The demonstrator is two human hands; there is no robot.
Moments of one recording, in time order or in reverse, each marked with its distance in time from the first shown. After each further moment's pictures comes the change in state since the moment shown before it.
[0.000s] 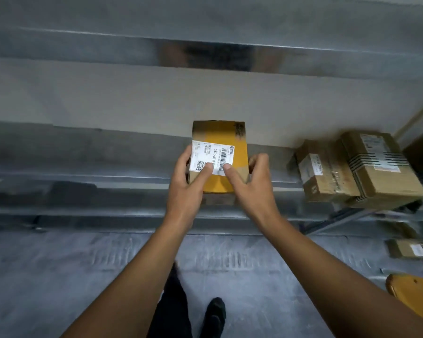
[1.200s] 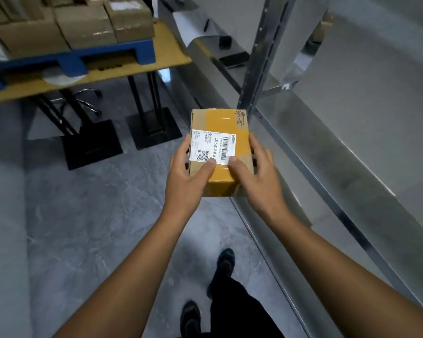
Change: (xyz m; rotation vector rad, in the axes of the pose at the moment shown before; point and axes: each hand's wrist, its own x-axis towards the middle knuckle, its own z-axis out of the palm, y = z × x) left_hand -0.139 -0.006 -0.717 -0.004 1.108 0.006; right_hand -0.232 -0.328 0.665 0.033 -1.017 -0.503
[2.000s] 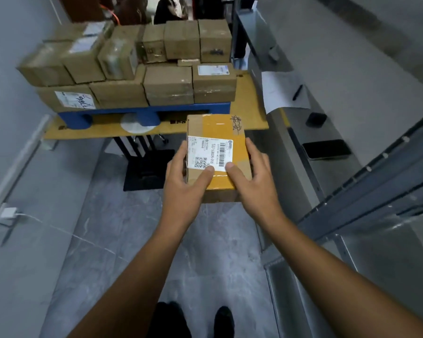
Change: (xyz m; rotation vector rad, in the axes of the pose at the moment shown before) left_hand 0.326 0.046 -0.061 0.035 0.420 0.071; right_hand 0.359 -0.082 0.154 0.171 -0.344 -0.186
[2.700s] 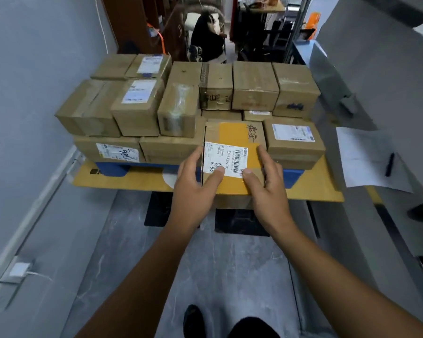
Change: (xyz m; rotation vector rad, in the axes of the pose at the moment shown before) left_hand 0.350 -0.041 -0.127 0.083 0.073 0.015; right_hand 0.297 -0.039 0.231 0.029 -0.046 -0.004
